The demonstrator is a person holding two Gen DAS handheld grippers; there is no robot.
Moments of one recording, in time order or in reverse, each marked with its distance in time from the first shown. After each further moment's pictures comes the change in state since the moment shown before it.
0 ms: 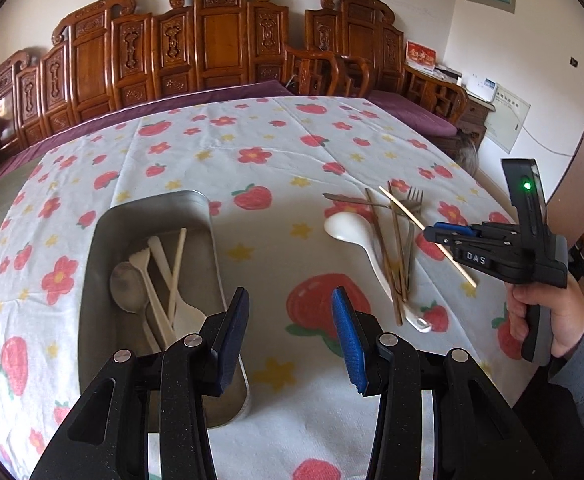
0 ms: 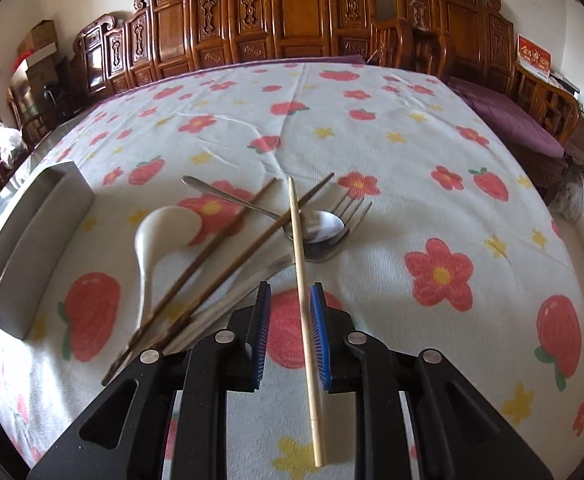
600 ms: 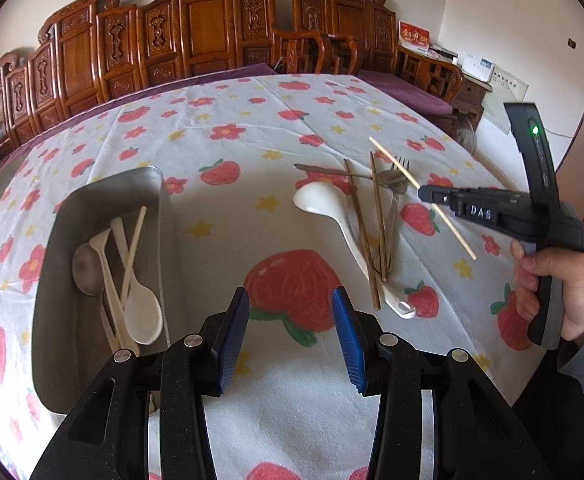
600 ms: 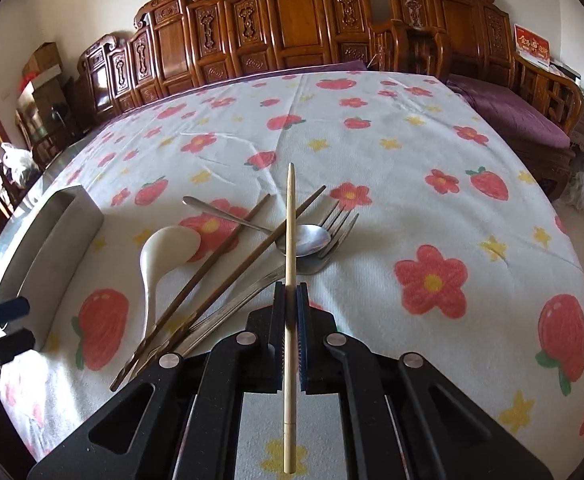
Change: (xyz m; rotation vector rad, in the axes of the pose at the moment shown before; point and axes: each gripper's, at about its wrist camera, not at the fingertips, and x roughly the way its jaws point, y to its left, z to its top) left arm 0.026 -0.035 -0.014 0.027 0.061 0.001; right arm -0.013 -0.017 0.006 0.056 -0.045 0.067
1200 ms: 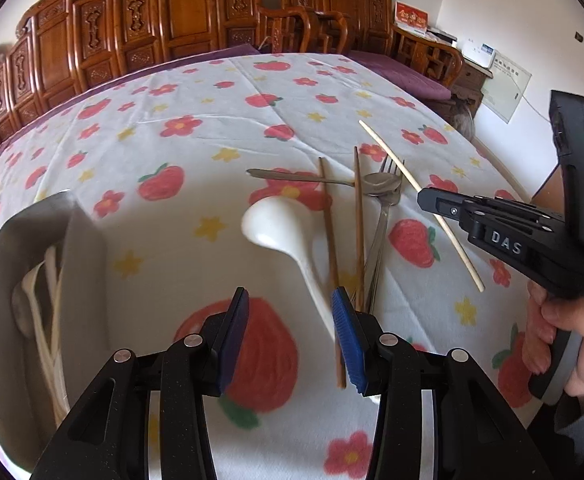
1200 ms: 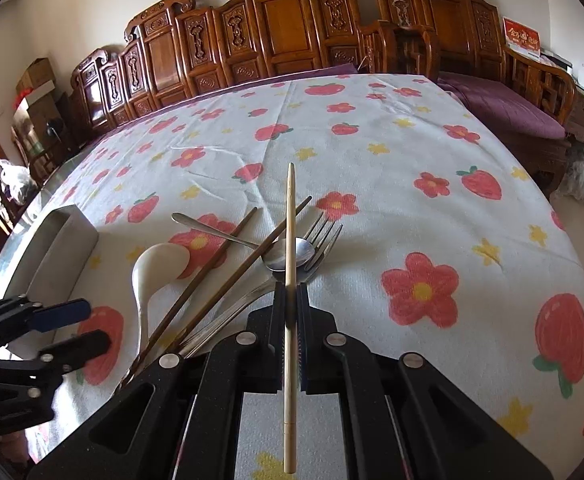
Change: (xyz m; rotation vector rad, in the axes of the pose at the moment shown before) left arm 0.067 -0.034 0.041 0.006 0.075 -0.028; right arm 0.001 -0.012 0.006 0.048 -0.023 0.011
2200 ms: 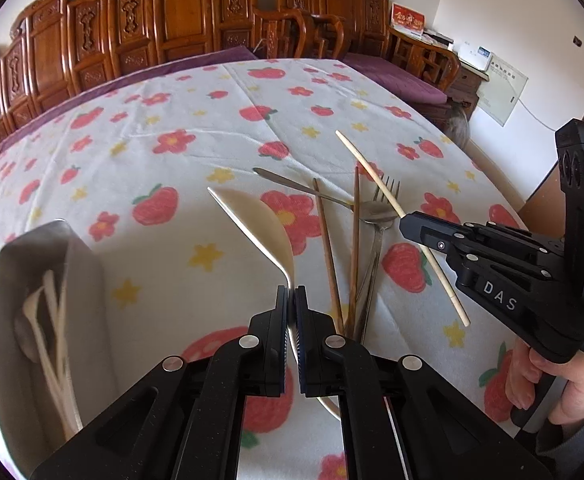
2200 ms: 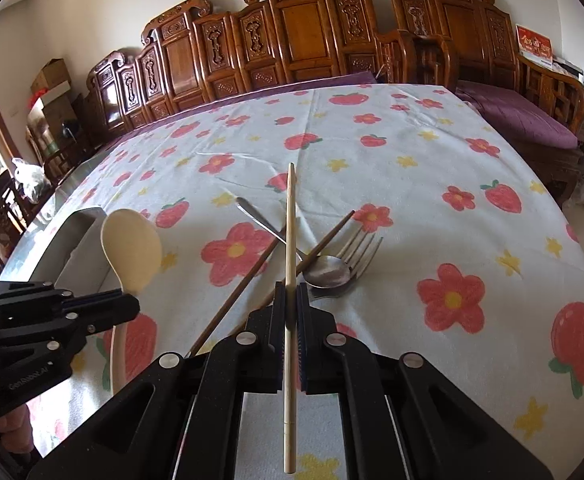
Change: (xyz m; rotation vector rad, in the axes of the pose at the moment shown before) left arm -0.009 0.004 0.021 0.002 -0.005 -0.018; right arm -0.008 0.026 0.003 -0.032 -0.024 0.049
